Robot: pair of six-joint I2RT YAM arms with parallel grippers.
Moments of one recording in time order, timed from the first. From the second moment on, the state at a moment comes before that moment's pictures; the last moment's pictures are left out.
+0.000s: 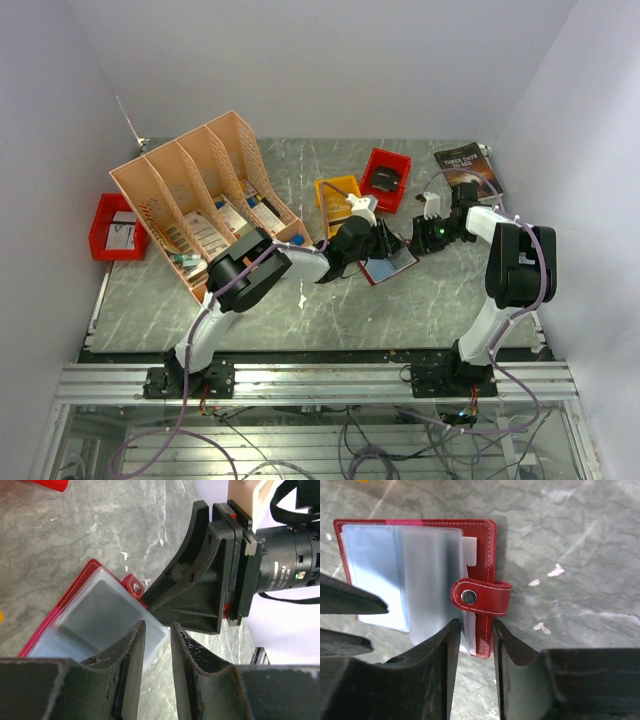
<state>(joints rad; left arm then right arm) -0.94 2.20 1.28 0.67 0.02 -0.84 -0.09 1.82 1.08 -0.51 -0.60 -0.41</state>
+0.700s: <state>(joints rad) -0.94 1.91 1.04 0.63 0.00 -0.65 -0.12 1.63 1.05 -0.57 -0.75 -0.53</state>
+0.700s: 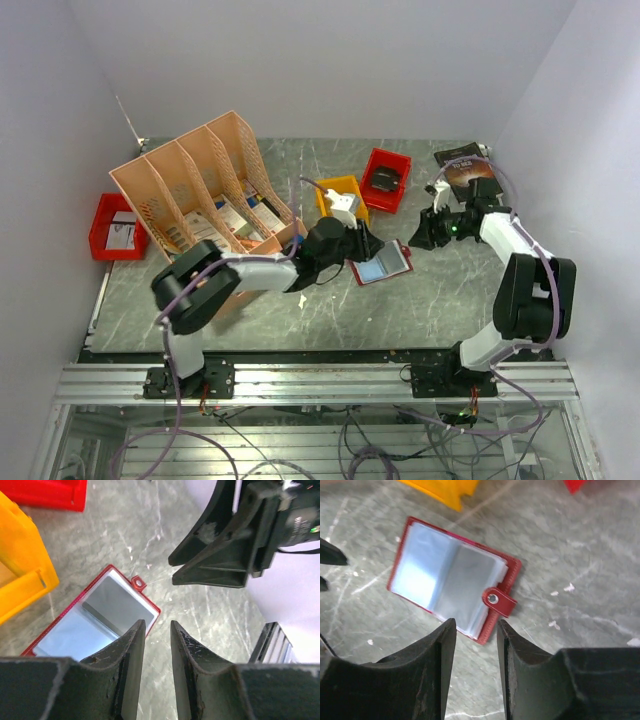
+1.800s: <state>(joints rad) -0.90 1.32 0.51 0.57 -0.15 -0.67 -0.01 1.74 1.07 -0.58 -0.78 -0.56</state>
